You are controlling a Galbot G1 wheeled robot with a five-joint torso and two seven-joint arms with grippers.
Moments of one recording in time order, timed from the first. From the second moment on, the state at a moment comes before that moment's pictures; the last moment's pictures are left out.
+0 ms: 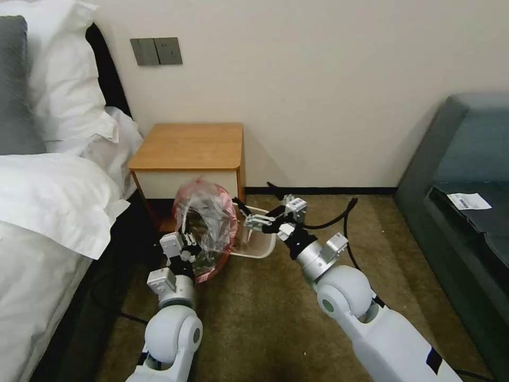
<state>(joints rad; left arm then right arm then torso) 1.46 -1.51 -0.39 -2.07 -0.24 0.09 -0.34 -1.01 1.15 -0.04 2.01 0.65 -0.06 -0.05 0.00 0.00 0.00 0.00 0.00</state>
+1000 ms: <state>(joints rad) 1.62 -1.52 -0.38 -2.23 -0.18 0.04 -0.34 -0.78 1.09 -0.19 1.89 0.91 -0.17 -0.04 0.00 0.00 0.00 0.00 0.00</state>
